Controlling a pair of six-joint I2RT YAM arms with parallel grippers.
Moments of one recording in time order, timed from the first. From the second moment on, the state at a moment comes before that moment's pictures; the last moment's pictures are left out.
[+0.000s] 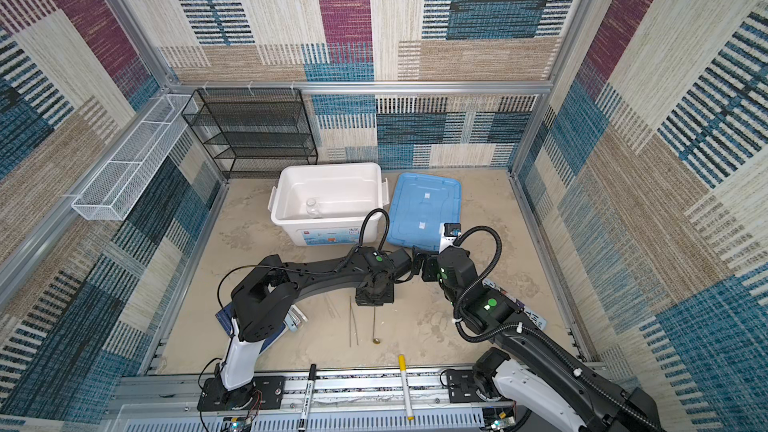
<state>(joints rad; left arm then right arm) -1.03 2.10 1.51 -0.95 -0.10 -1.02 0.65 0.82 0.60 -0.25 0.35 0.44</state>
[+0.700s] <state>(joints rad) -1.02 1.97 1.41 -0.80 -0.10 -0.91 0.65 0.82 0.58 -0.16 0.28 0.45</state>
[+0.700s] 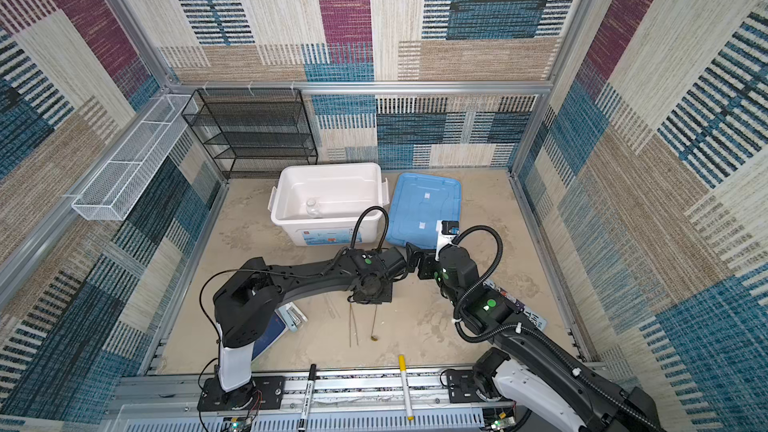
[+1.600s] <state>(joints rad) -0.87 1.47 1.27 -0.69 -0.09 -0.55 0.65 0.74 0.62 -0.07 0.02 0.29</state>
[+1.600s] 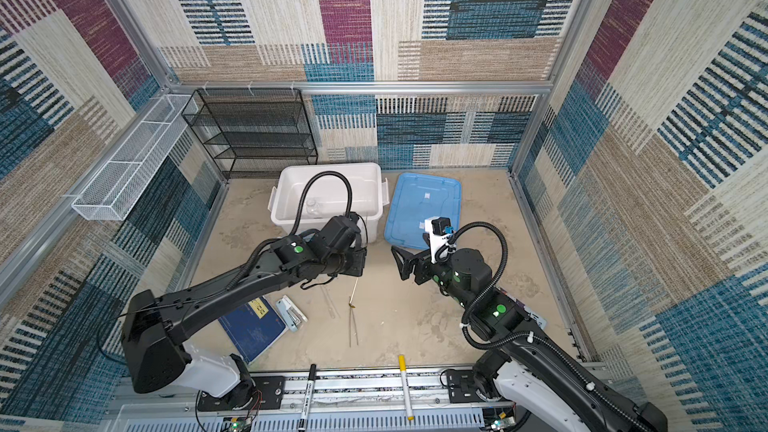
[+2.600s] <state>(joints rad) -0.40 1.63 1.84 -0.77 0.22 0.59 0.49 1.29 1.13 -0.06 -0.24 0.29</state>
